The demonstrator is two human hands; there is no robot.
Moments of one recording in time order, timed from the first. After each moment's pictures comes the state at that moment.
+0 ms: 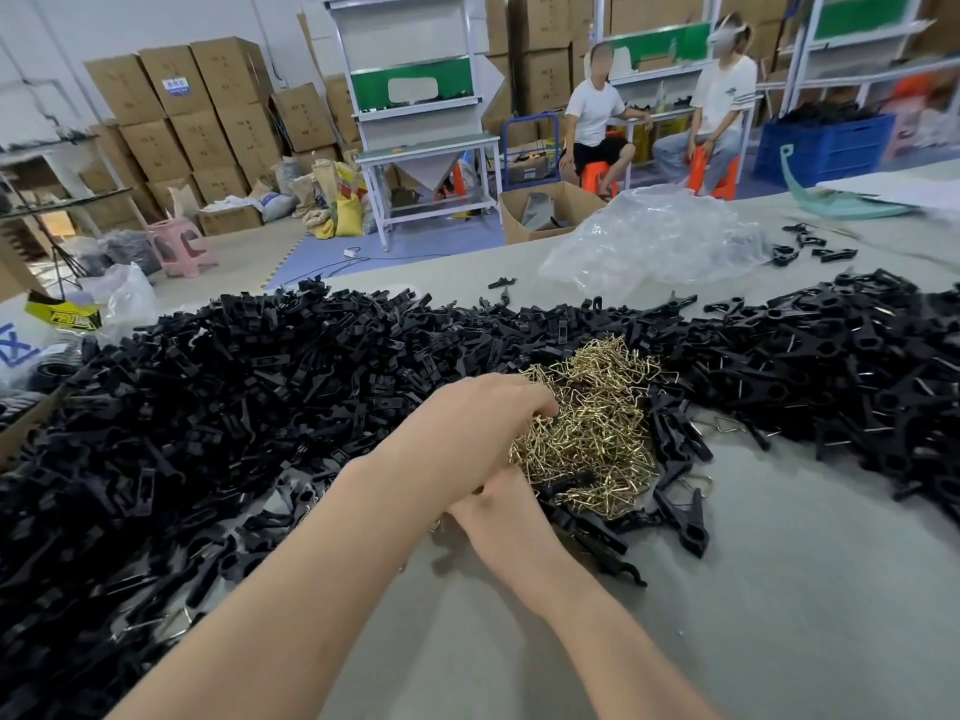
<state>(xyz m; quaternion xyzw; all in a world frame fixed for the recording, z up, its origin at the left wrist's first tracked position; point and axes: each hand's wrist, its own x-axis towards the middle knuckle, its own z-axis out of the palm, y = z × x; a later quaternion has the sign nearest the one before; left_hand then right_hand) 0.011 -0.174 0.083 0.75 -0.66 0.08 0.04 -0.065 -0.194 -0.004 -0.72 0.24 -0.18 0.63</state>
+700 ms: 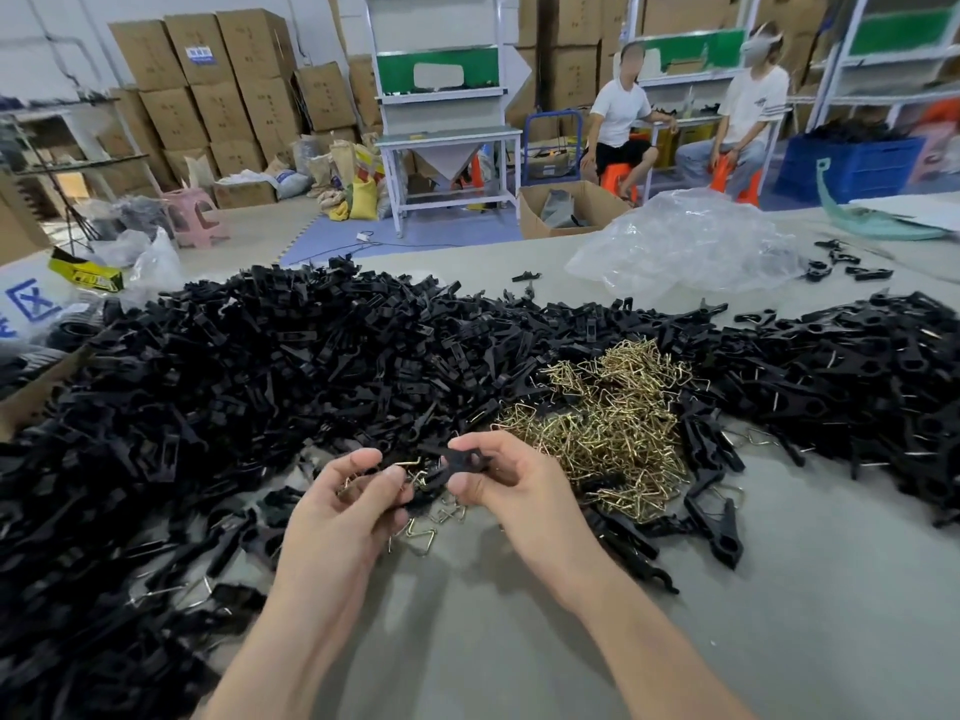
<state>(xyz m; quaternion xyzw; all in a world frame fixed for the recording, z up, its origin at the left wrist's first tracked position) 0.022 -0.052 0.012 0.58 -0.09 -0.21 0.78 -0.072 -0.192 0.005 -0.66 0.13 -0.25 0.70</state>
